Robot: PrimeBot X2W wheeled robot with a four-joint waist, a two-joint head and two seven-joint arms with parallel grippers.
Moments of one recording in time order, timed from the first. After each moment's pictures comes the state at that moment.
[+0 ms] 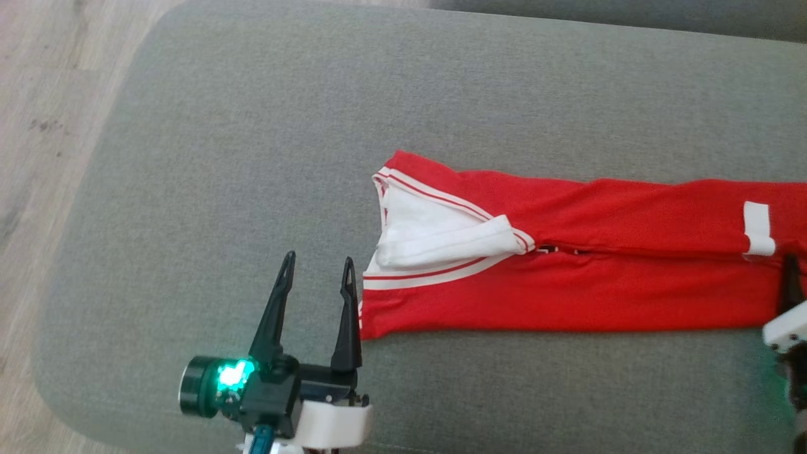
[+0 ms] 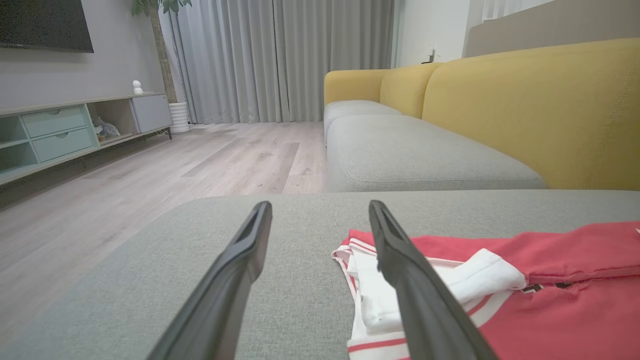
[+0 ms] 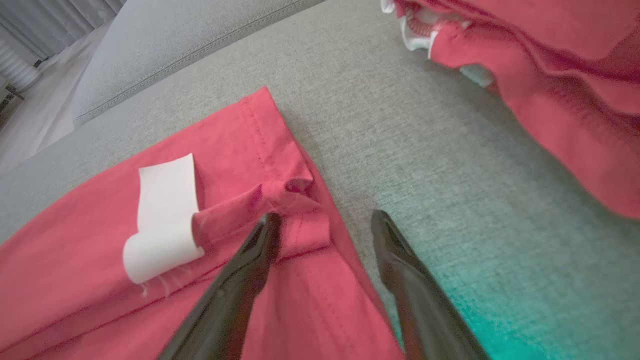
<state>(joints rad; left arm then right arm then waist) -0.06 0.13 -0.54 0.00 -0.18 0.37 -0.26 -0.31 -0.27 -0.30 0.79 0.45 0.13 0.02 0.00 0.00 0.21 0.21</state>
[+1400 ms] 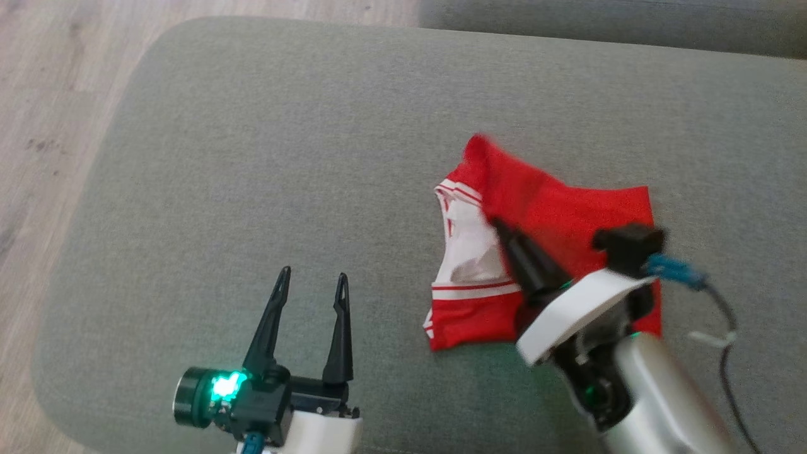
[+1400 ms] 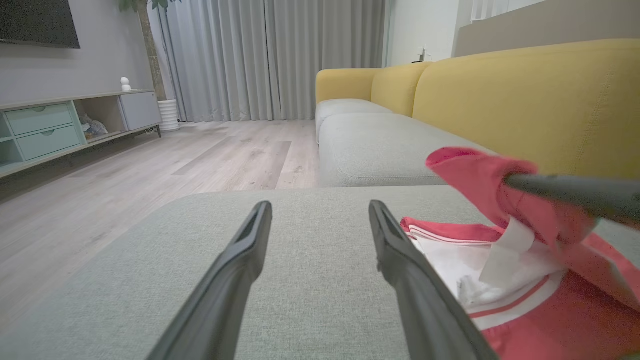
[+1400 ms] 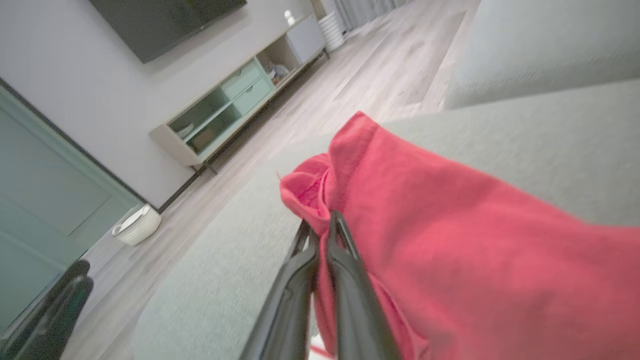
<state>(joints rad) 0.00 0.07 -0.42 0.03 -0.10 0.23 -0.26 -0.22 -0.07 0.35 0.15 0.55 0.13 0.16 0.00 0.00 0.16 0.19</state>
